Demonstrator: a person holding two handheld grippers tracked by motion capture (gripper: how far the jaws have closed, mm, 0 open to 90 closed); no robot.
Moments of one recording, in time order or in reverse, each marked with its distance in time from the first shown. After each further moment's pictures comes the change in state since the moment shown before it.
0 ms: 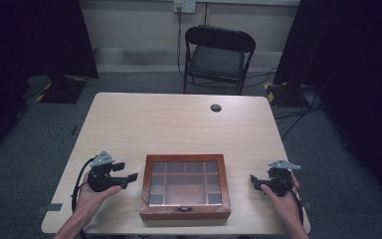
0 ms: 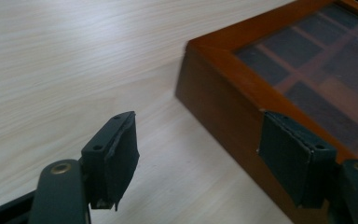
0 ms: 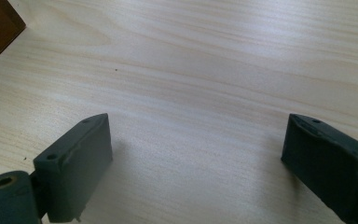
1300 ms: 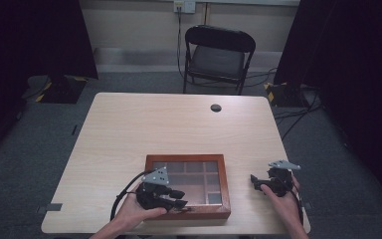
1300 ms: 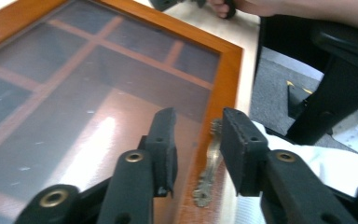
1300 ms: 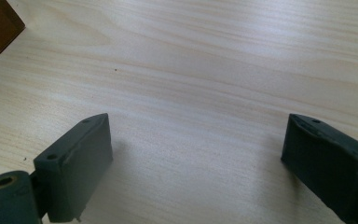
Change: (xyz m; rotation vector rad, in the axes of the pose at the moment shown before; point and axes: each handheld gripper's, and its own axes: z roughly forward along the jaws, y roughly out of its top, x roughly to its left) left arm -0.126 0.033 0.048 0.127 -0.492 0.263; right arm 0.000 0.000 0.000 -0.001 -0.004 0.003
